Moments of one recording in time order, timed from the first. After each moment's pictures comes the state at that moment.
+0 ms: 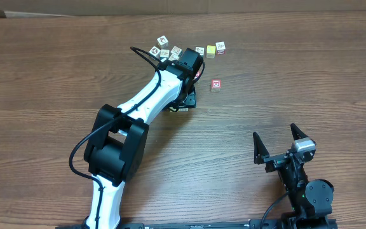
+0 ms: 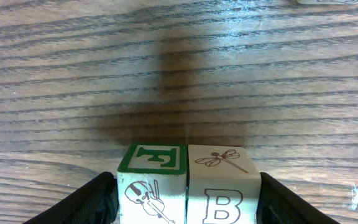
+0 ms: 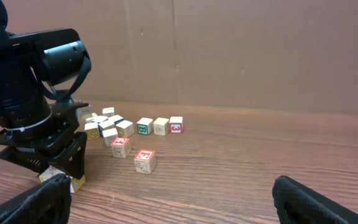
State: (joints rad) left arm -0.52 2.17 1.66 -0.91 -0.10 -0.58; right arm 0.11 0.01 0.02 -0.02 -0.12 0.04
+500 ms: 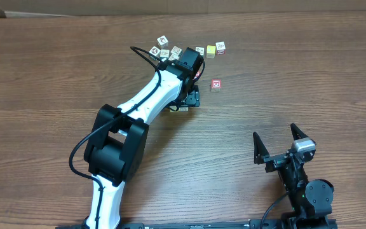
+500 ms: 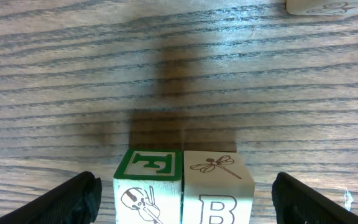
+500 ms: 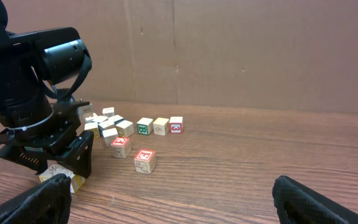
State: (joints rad) left arm -0.52 2.17 1.66 -0.89 -0.10 -0.58; right arm 0.11 0.01 0.02 -0.02 -0.12 0.04
